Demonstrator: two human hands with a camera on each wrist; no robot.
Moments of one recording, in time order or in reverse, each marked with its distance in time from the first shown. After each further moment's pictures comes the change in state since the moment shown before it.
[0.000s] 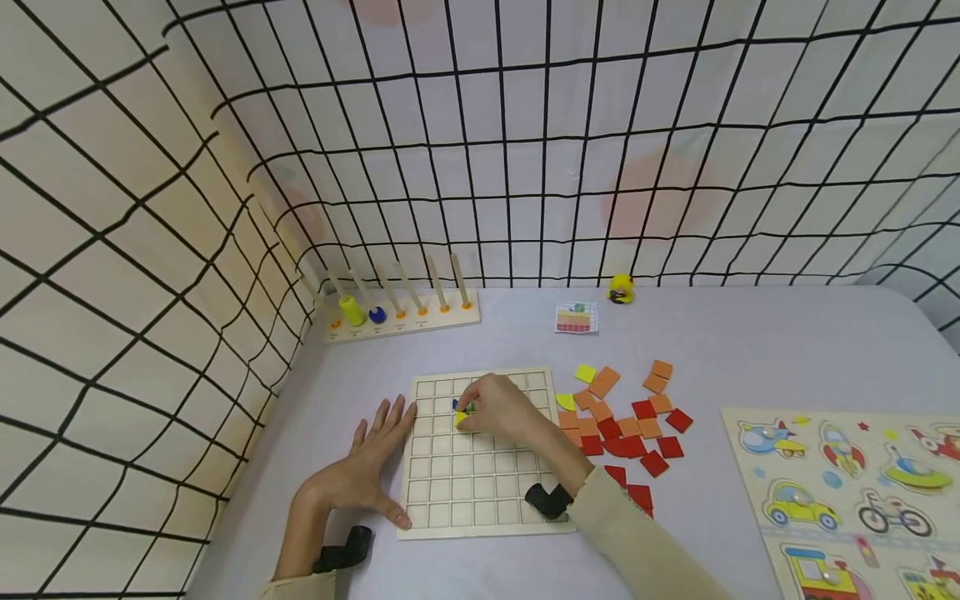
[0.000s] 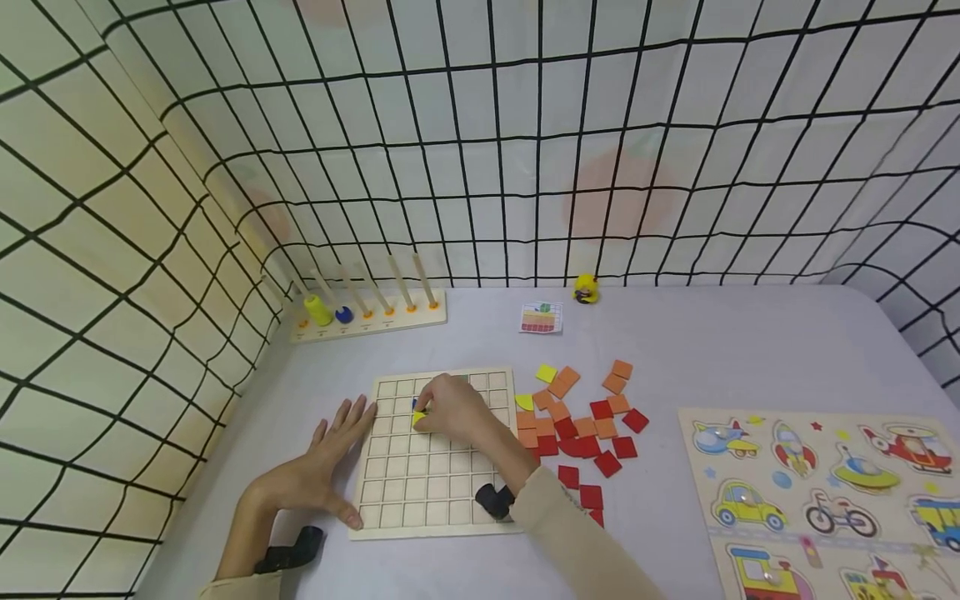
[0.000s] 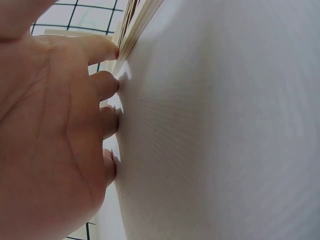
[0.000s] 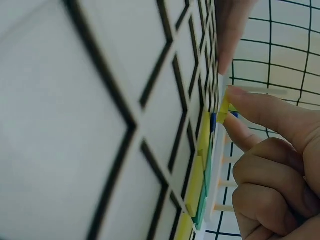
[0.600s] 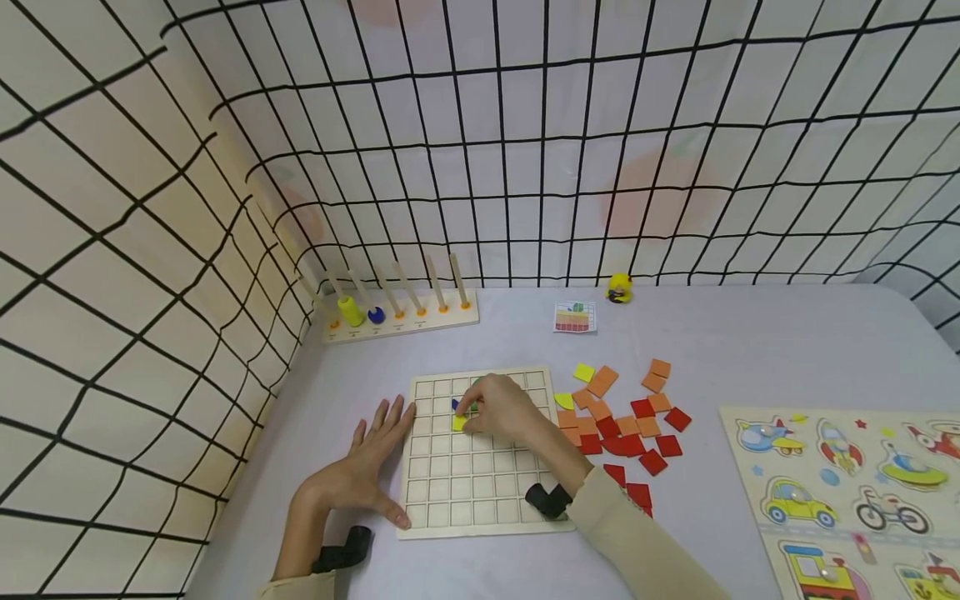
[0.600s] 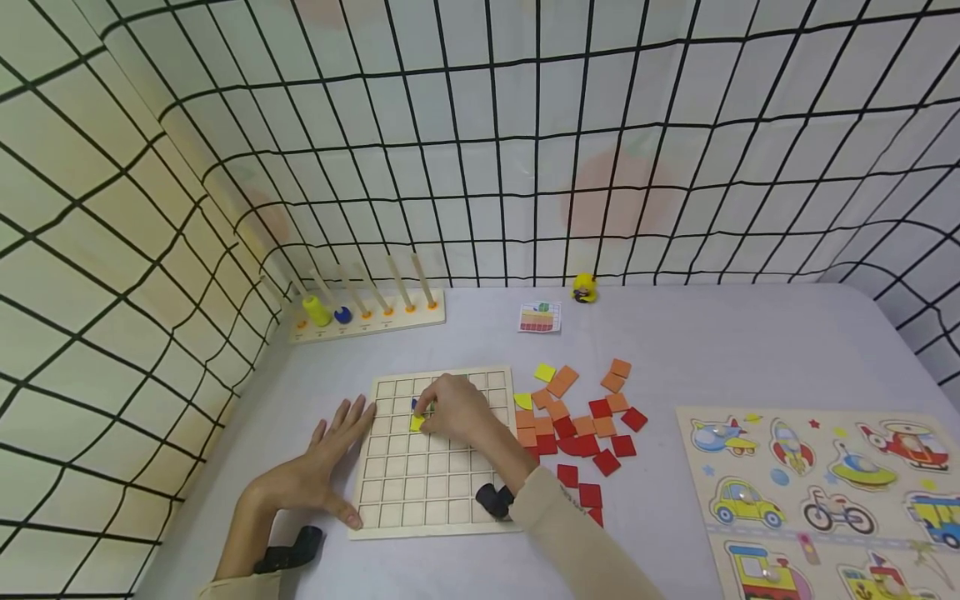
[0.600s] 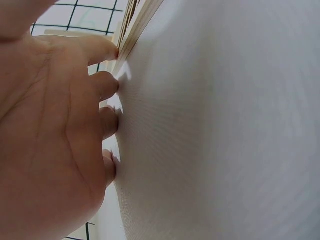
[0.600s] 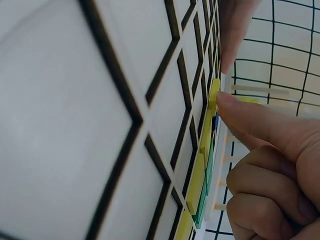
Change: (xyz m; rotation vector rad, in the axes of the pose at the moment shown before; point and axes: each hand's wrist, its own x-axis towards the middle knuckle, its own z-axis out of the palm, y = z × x) left_hand 0.001 -0.002 0.001 0.004 0.003 -0.004; right_hand -0.003 0.003 0.001 -0.039 0.030 -0.001
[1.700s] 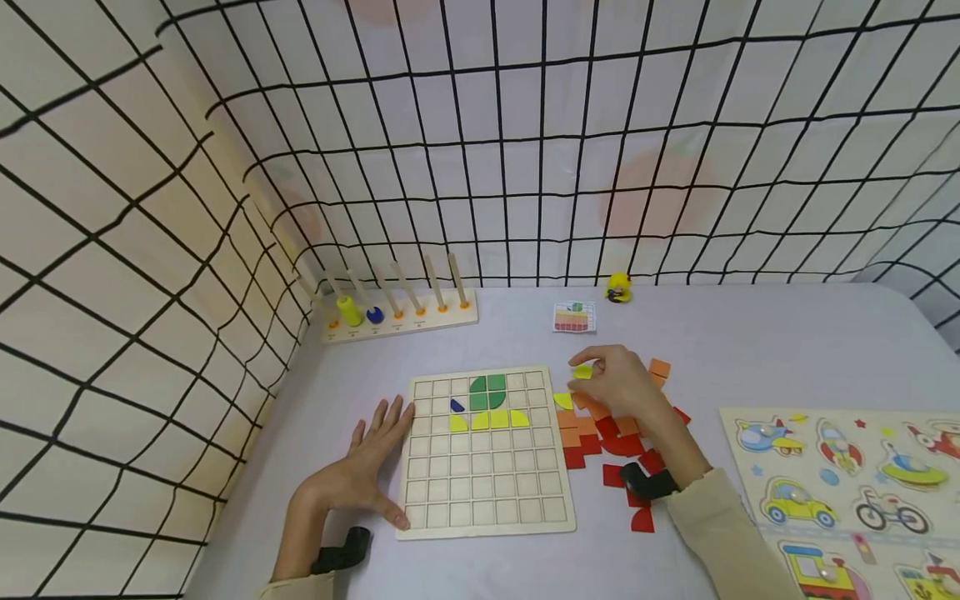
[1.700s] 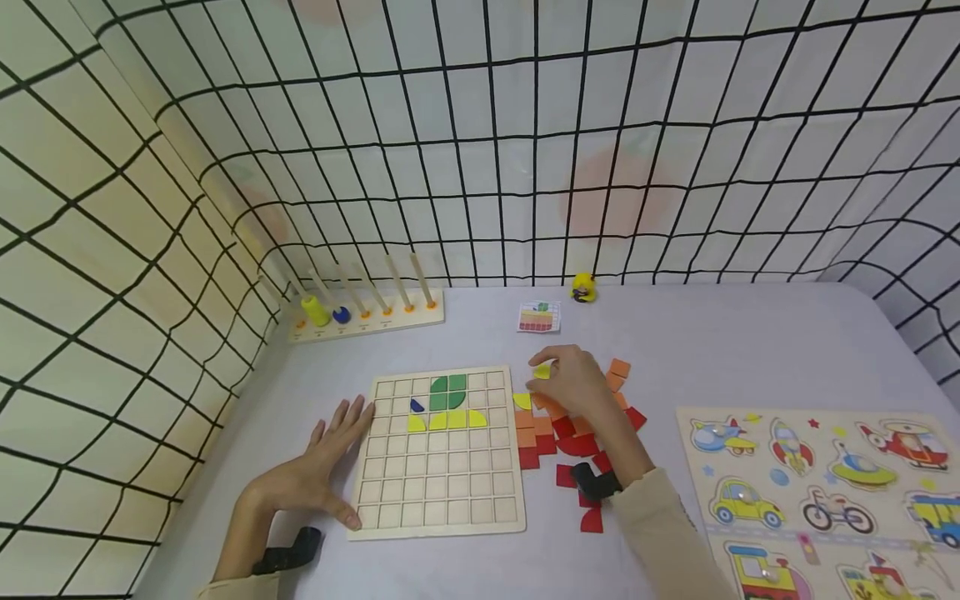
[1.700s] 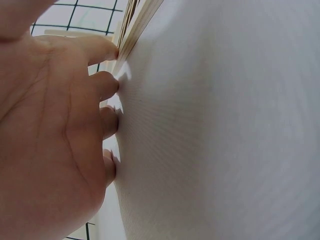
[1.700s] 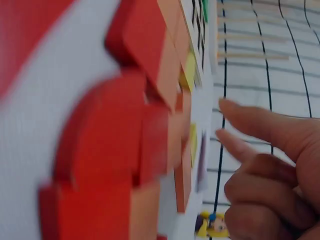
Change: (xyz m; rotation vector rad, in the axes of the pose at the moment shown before) left_hand 0.001 0.002 0.000 0.002 -0.006 -0.004; right_hand -0.049 0.085 -0.099 0.020 0.224 0.290
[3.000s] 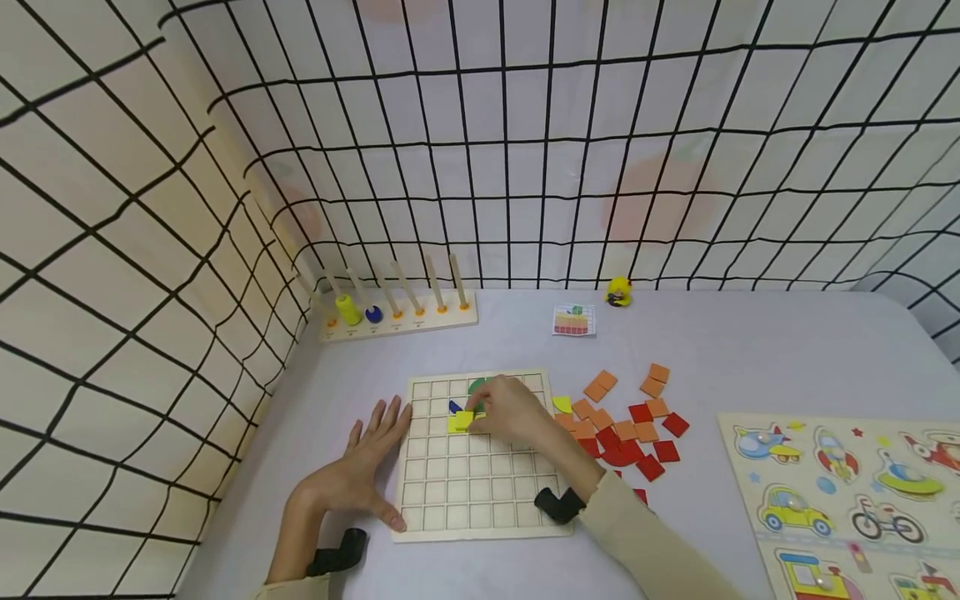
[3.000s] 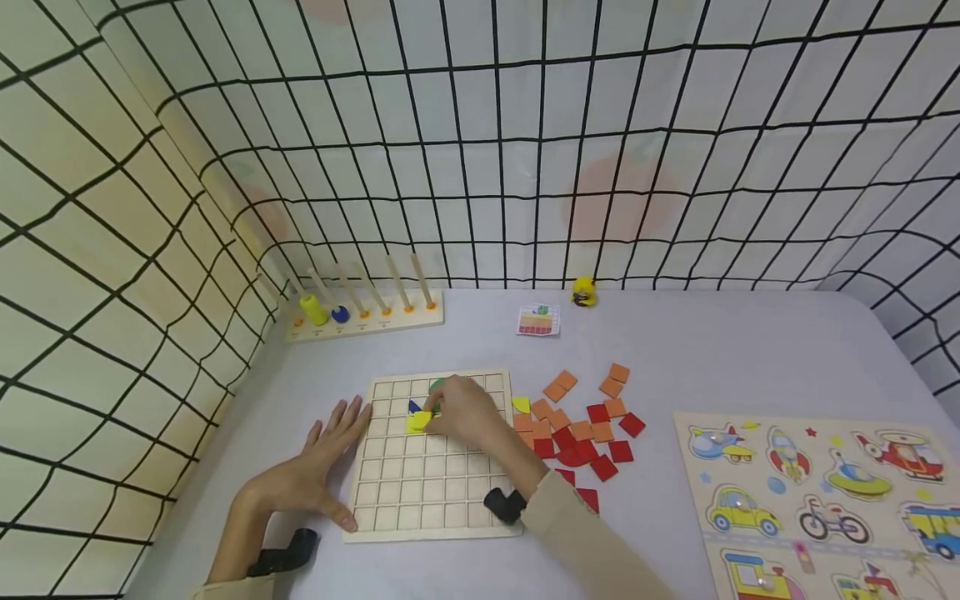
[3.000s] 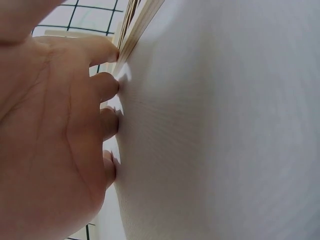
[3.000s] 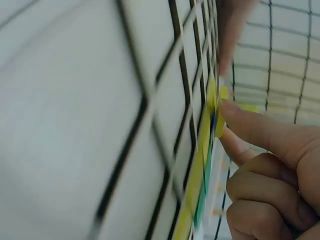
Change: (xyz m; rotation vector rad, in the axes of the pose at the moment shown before) left_hand -0.001 0.002 -0.001 -0.012 0.009 -0.001; right_hand -0.003 -0.084 0.093 -0.021 -0.217 -0.278
